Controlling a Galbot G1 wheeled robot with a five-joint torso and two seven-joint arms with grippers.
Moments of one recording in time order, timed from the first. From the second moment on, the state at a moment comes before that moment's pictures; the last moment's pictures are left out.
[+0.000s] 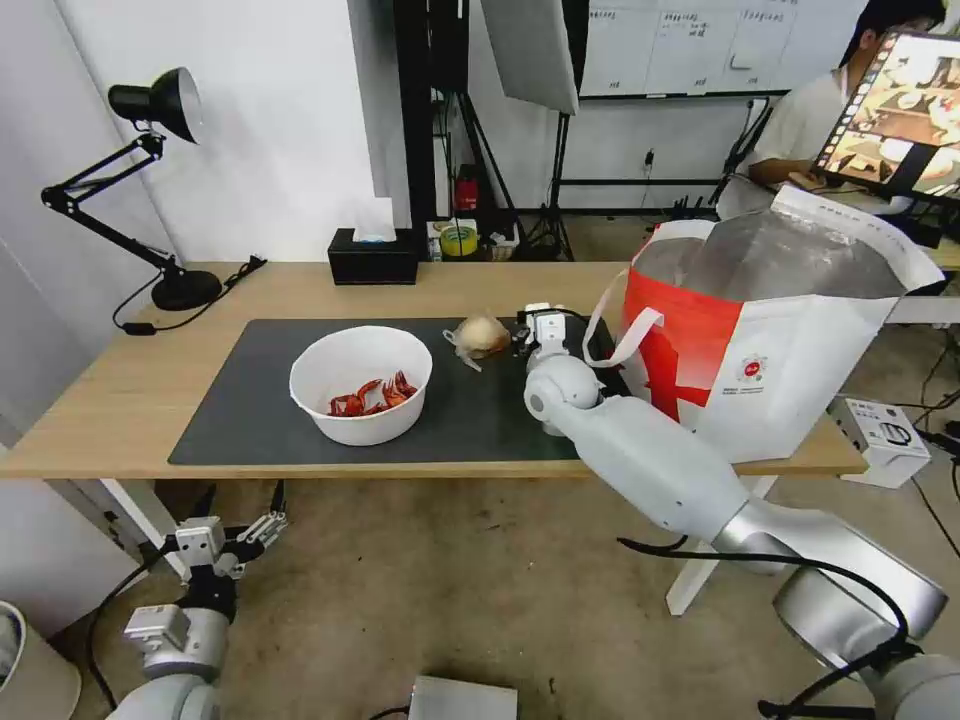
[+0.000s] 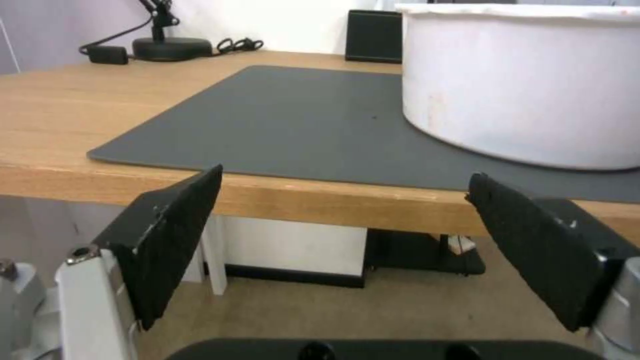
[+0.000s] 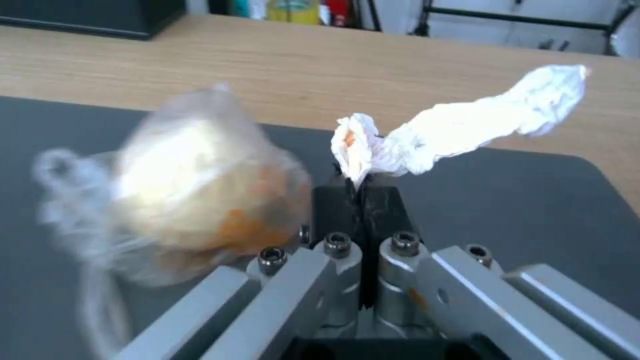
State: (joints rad) left arm 1.61 -1.42 -0.80 -1.96 -0.30 -0.08 0.12; right arm -0.26 1.21 -0.46 1.30 0.94 -0.33 0.62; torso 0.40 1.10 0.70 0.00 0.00
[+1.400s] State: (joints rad) left arm 1.61 -1.36 -0.79 -1.98 -0.30 -0.07 0.12; right arm -1.34 0.89 0.27 2.11 0.49 0.08 0.10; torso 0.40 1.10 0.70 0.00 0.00
